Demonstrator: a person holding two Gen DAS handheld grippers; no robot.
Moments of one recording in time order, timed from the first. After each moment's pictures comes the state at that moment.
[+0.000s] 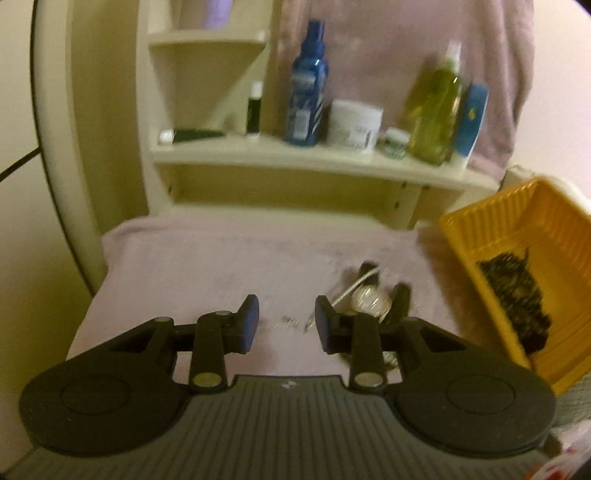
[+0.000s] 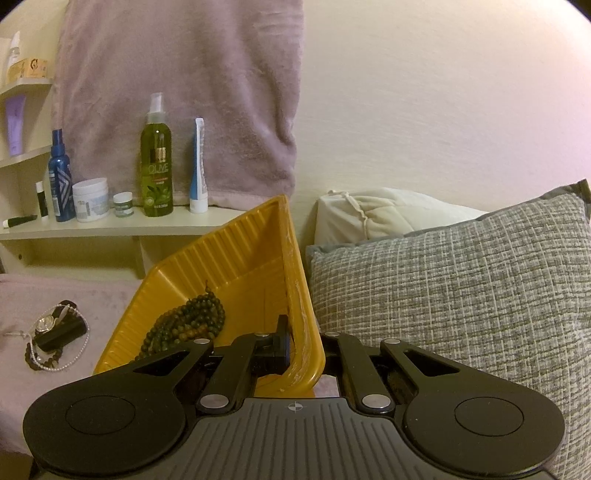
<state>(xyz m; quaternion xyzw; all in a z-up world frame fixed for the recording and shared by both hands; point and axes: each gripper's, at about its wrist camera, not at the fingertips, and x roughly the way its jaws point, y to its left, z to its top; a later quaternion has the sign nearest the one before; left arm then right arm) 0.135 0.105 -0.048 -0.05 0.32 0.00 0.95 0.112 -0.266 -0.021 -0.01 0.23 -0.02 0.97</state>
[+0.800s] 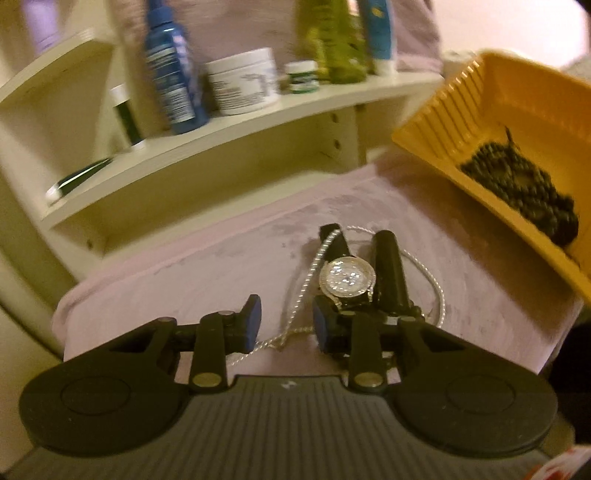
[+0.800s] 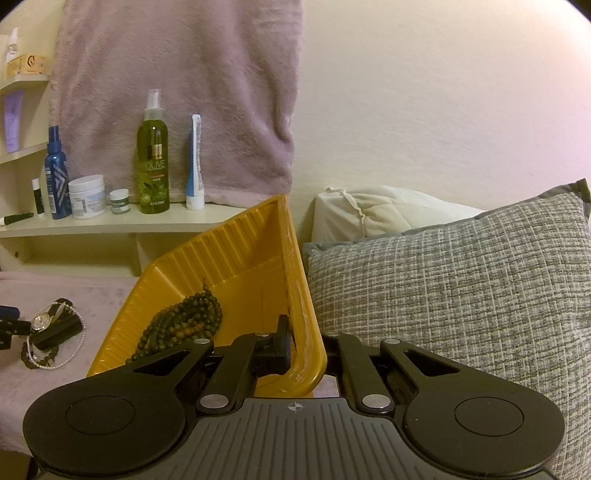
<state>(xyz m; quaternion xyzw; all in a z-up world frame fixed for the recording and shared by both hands) 0.188 0.063 -0.083 0.16 0.34 -0.11 0.92 0.115 -0.268 -0.023 -0.01 0.24 -0.02 0.97</state>
